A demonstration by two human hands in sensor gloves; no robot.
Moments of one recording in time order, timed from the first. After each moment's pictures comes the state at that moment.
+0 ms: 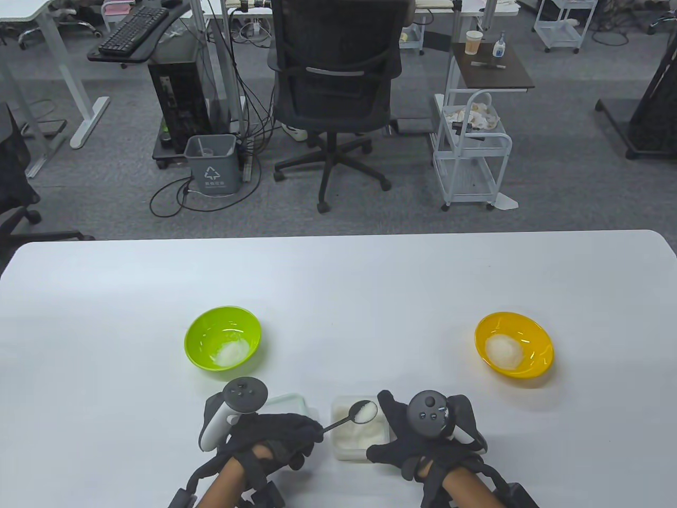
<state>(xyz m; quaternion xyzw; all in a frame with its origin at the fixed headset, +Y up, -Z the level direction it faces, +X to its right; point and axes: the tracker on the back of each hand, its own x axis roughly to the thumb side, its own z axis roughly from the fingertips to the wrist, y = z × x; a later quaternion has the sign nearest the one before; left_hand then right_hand) -0.185 -0.771 -0.335 -0.32 -0.05 0.44 0.84 0.128 -0.773 -0.331 0.17 0.16 0.94 0.25</state>
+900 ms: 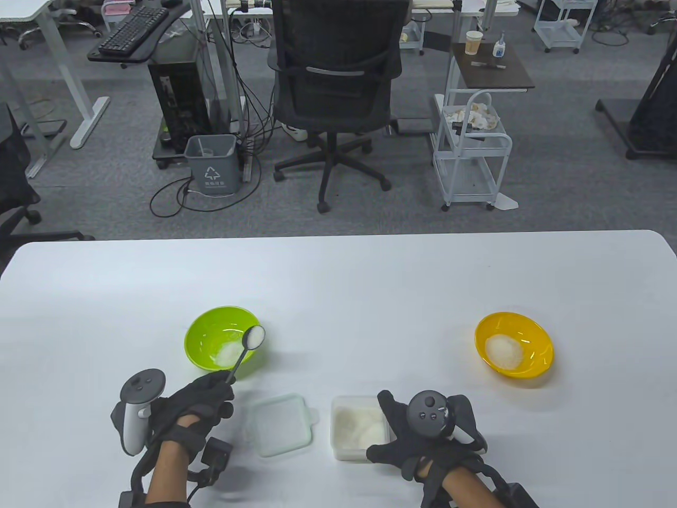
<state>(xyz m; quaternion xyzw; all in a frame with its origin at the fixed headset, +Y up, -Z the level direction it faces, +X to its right) -0.321 -0.765 -0.345 -0.15 0.19 0.56 0.79 0.128 -0.774 -0.331 0.17 0.16 0.94 0.25</state>
